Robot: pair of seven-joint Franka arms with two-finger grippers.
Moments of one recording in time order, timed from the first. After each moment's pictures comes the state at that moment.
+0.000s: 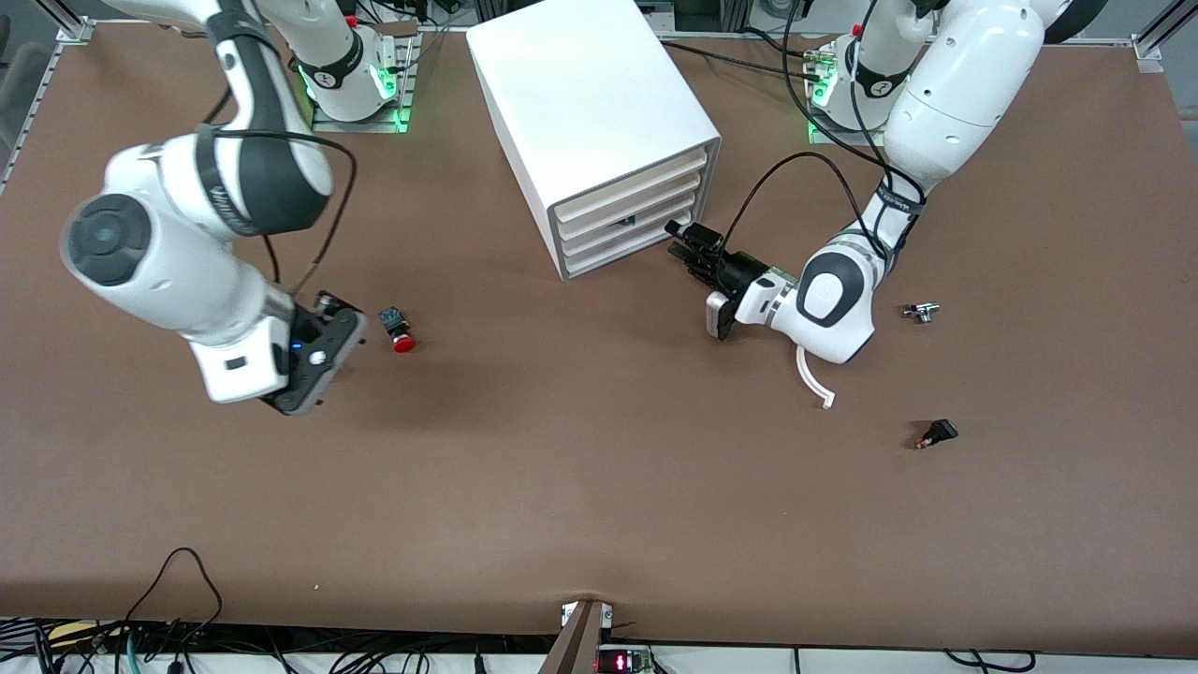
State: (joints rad) left arm -0.17 0.71 -0.17 -1.91 -1.12 1.63 1.03; right arm 0.36 0.44 -0.09 -1.44 0.10 1.94 -0.85
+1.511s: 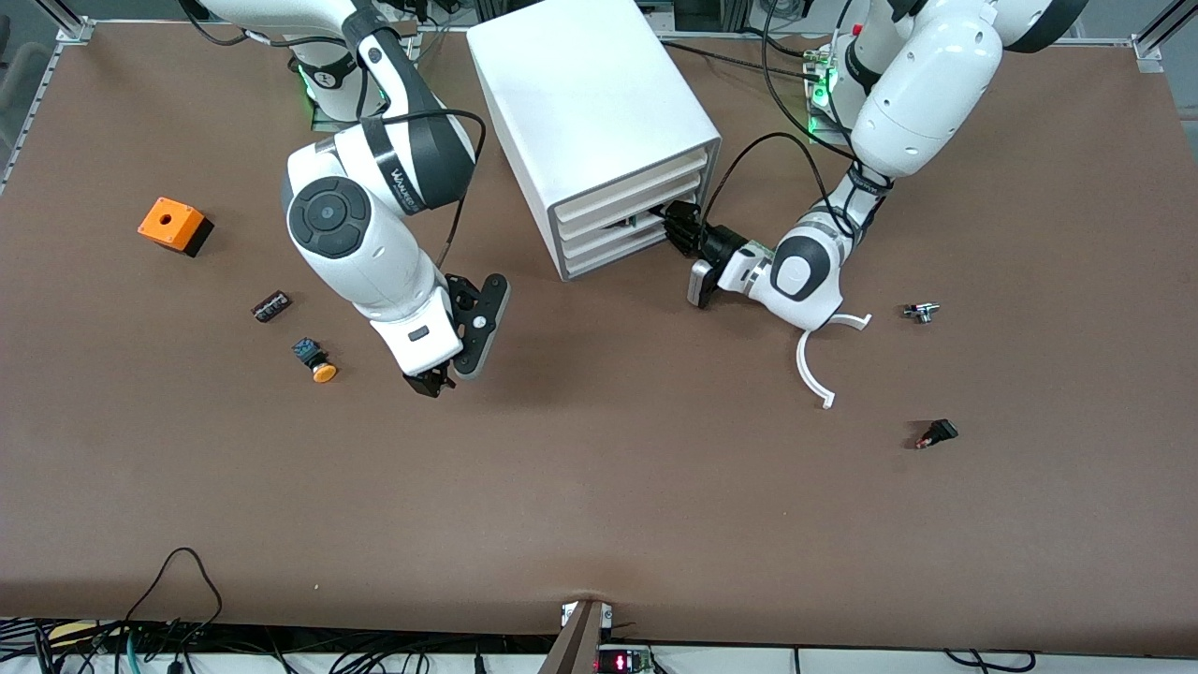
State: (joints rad) left arm -0.23 0.74 -0.17 -2.04 -1.24 1.67 1.24; right arm 0.56 0.50 -0.09 -1.41 0.09 2.00 -0.85
